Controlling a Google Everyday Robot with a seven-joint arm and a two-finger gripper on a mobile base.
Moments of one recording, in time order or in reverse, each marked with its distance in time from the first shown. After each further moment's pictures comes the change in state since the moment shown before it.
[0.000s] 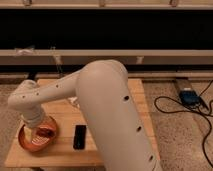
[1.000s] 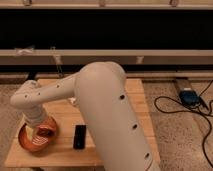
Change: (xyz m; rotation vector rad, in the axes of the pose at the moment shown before) arm 0.007 0.009 0.018 0.022 -0.009 -0.018
